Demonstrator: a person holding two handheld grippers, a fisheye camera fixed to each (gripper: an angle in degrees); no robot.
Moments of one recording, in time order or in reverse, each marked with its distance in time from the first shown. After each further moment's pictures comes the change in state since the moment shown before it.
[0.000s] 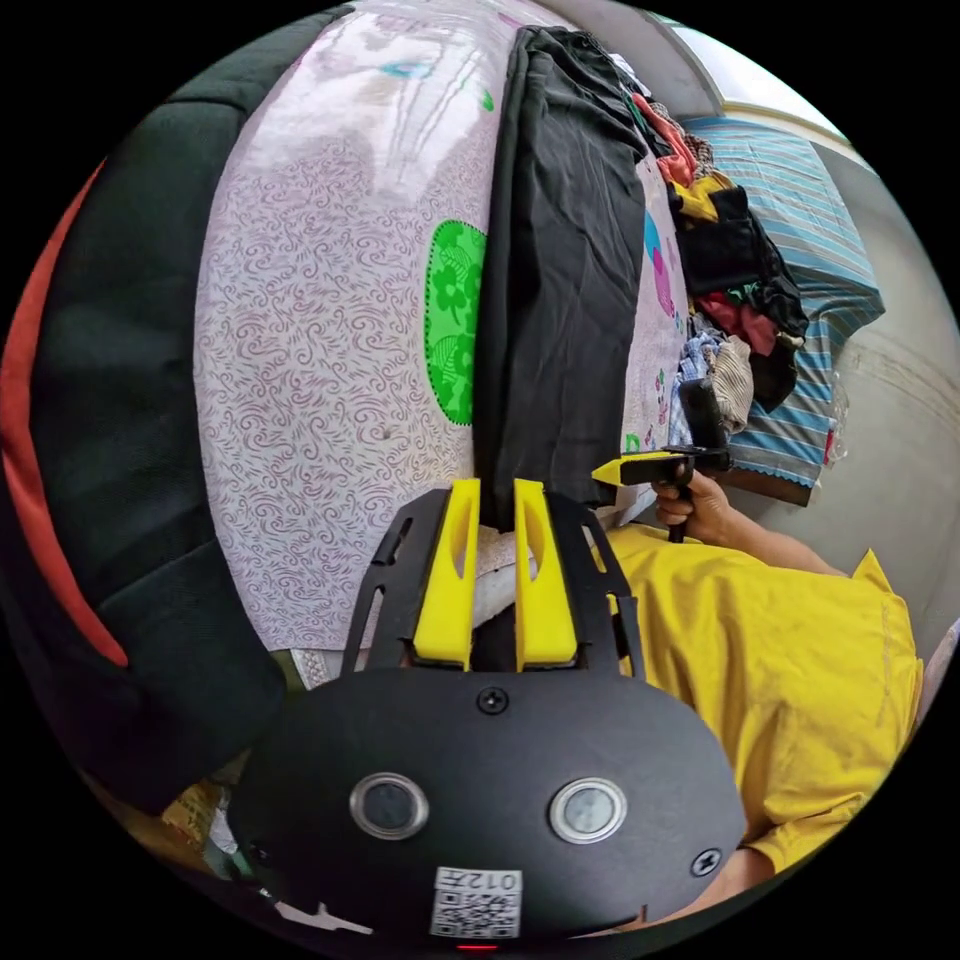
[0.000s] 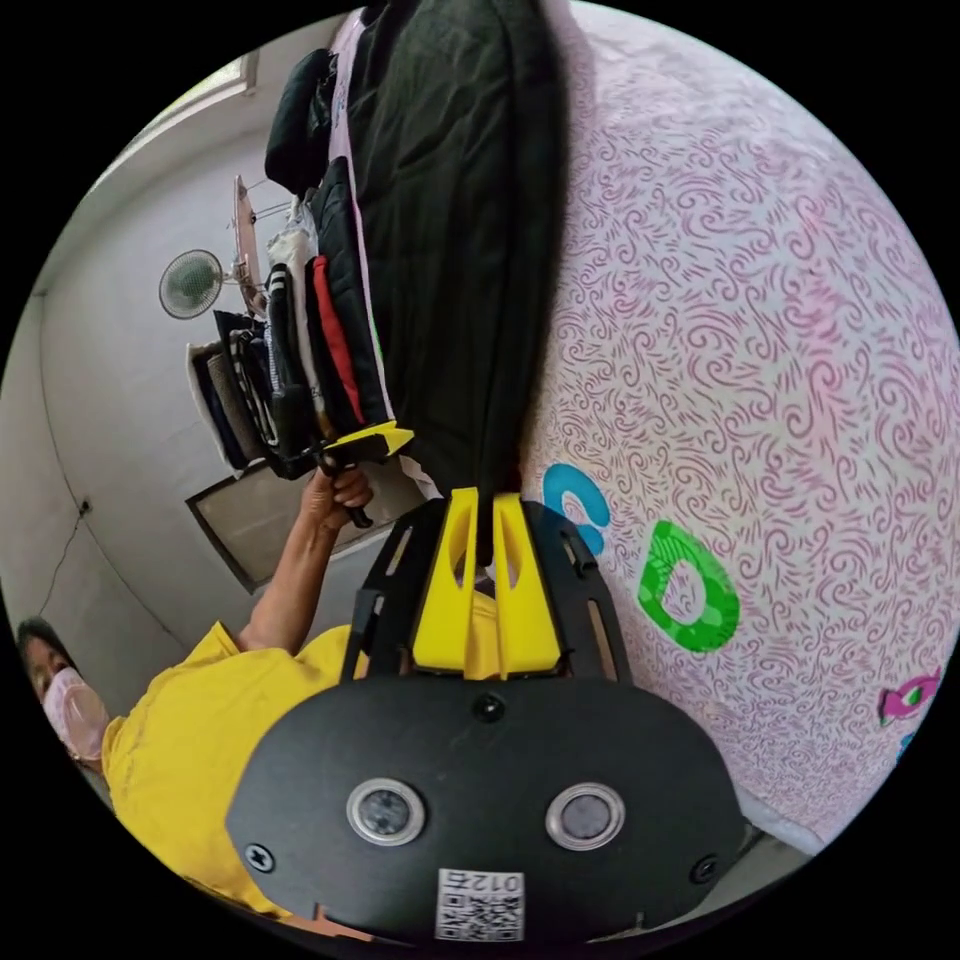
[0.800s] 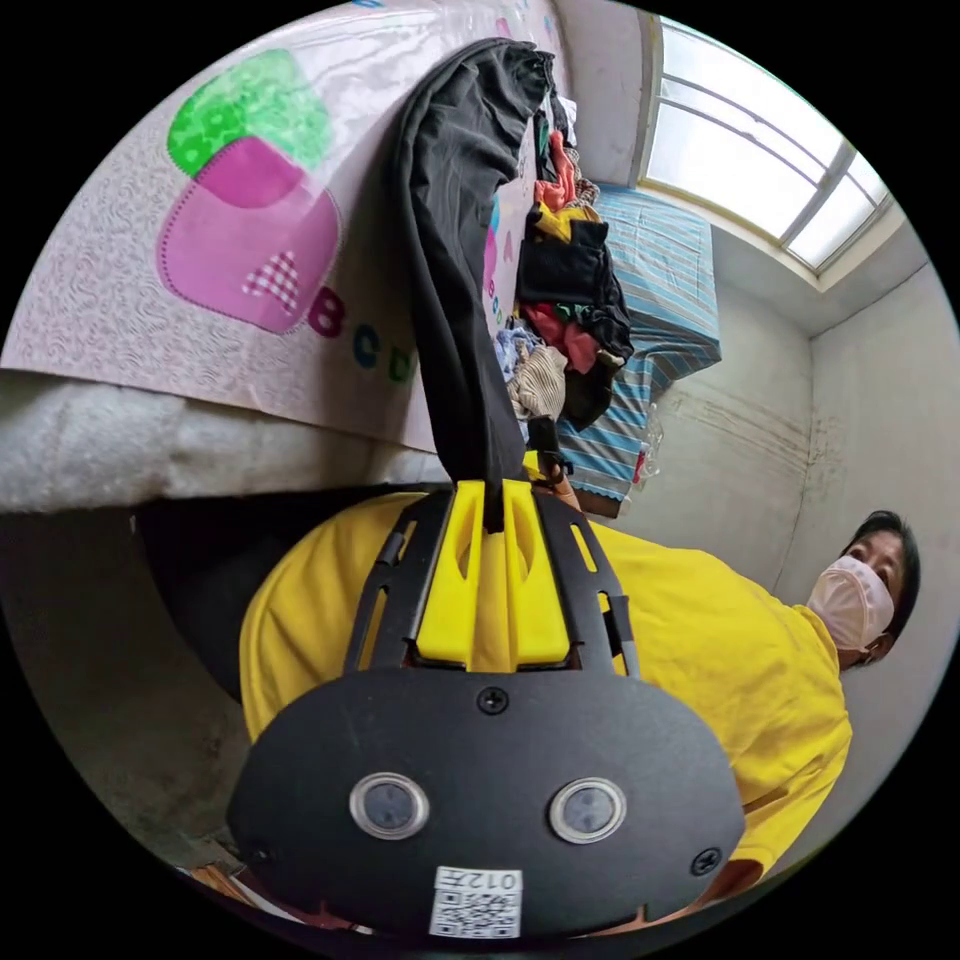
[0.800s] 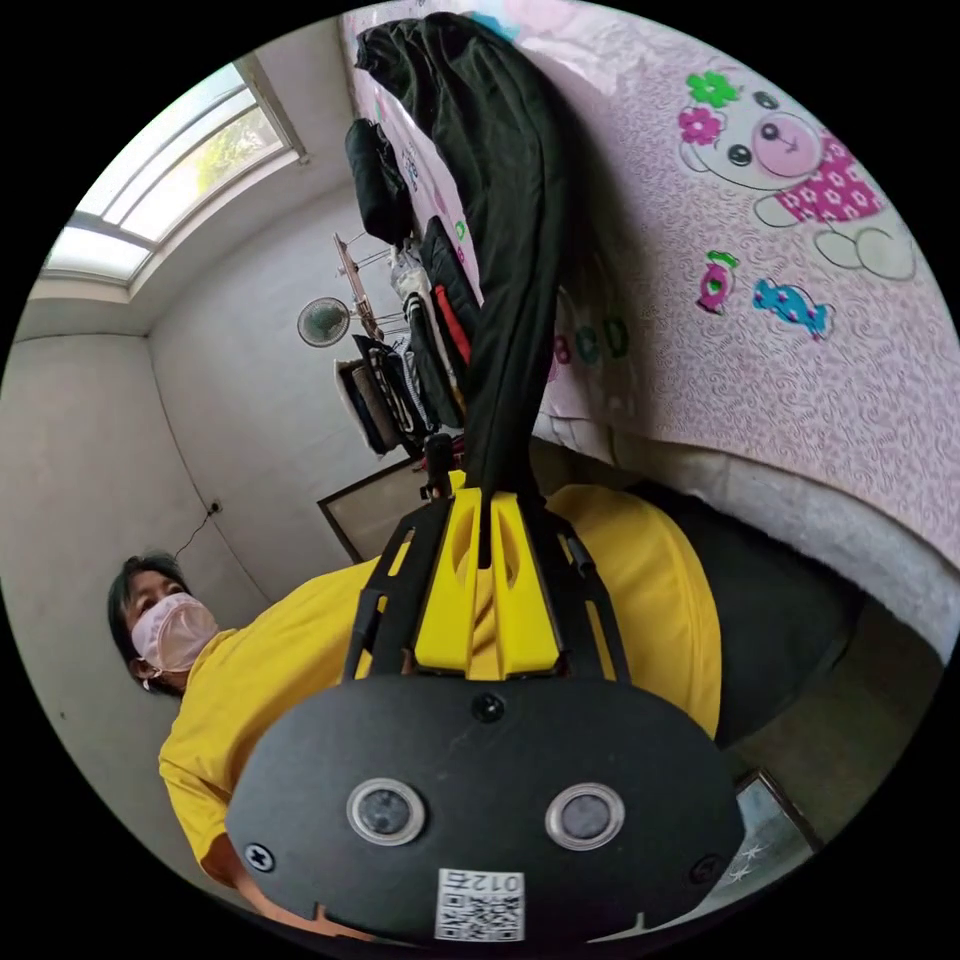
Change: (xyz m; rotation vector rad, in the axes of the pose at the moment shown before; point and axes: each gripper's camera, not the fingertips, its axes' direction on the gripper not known) left arm 0.072 0.132 0.078 0.113 0.609 -0.068; right arm 0.050 0.158 -0.165 0.070 -0.373 0.042
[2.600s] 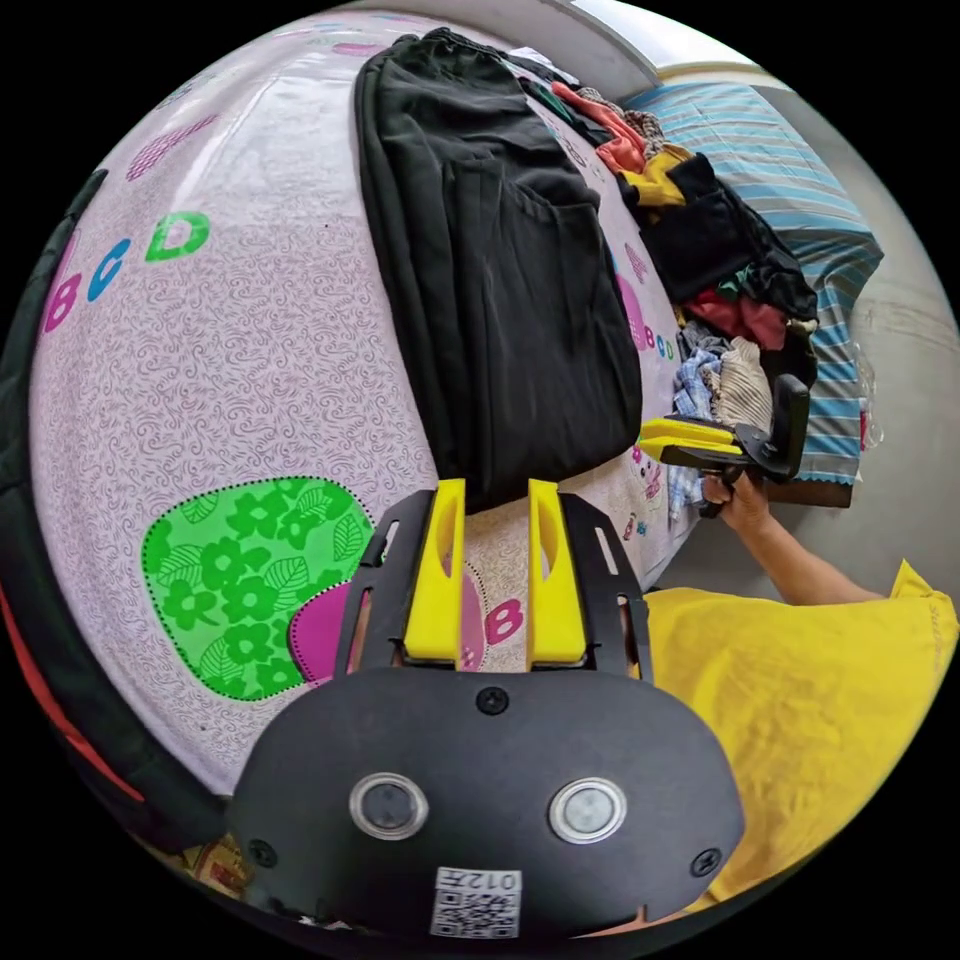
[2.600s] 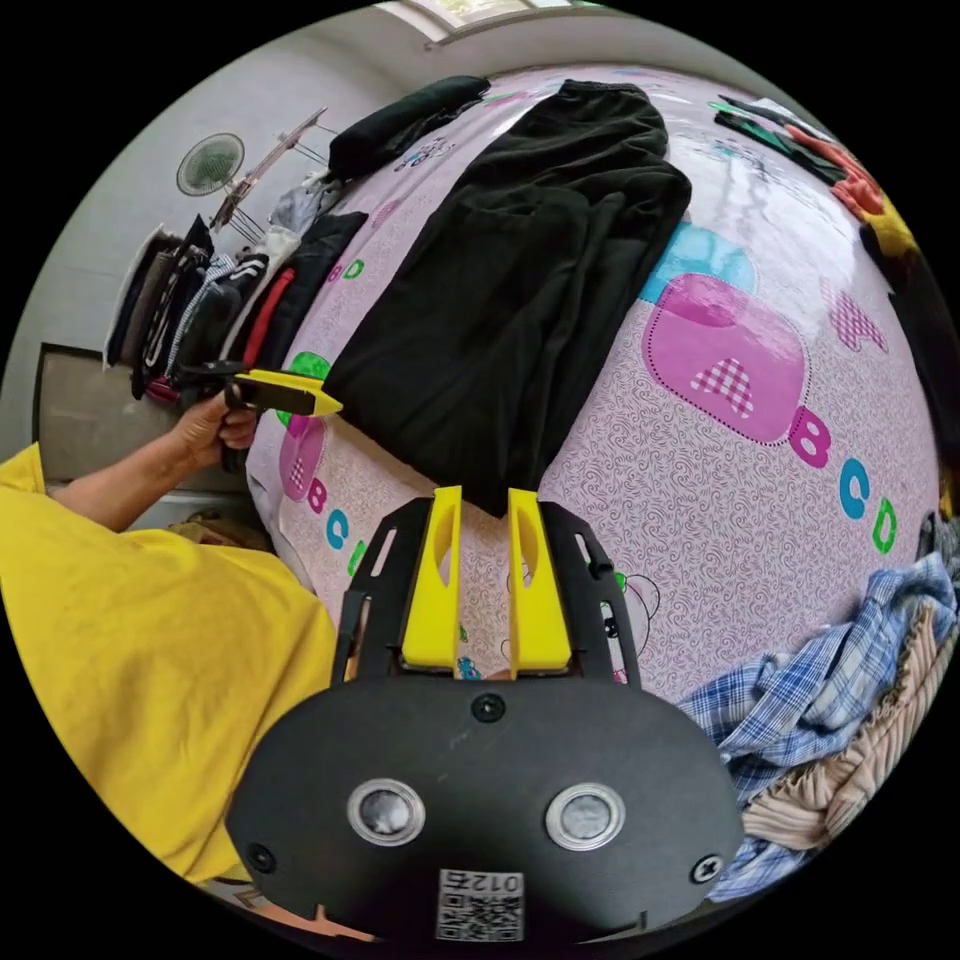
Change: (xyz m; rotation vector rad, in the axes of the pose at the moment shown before) left arm 0.086 -0.247 0.096 -0.061 -0.736 0.256; right arm -0.124 -0.165 0.033 0.071 1.028 -0.531
